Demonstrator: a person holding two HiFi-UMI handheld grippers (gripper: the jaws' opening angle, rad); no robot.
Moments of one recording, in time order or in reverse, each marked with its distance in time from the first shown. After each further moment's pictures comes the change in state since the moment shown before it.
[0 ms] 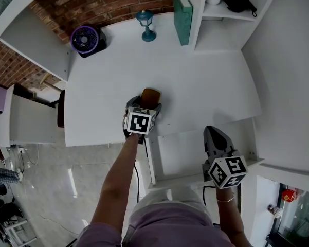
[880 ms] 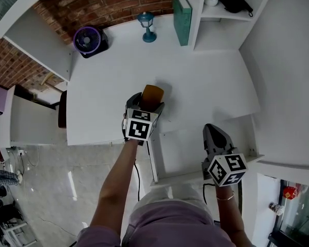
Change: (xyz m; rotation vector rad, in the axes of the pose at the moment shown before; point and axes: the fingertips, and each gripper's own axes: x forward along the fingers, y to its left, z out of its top) left arm -0.053 -0.019 0.034 0.081 -0.141 -0.021; right arm -0.011 0.015 0.003 -0.001 -0.023 -0.008
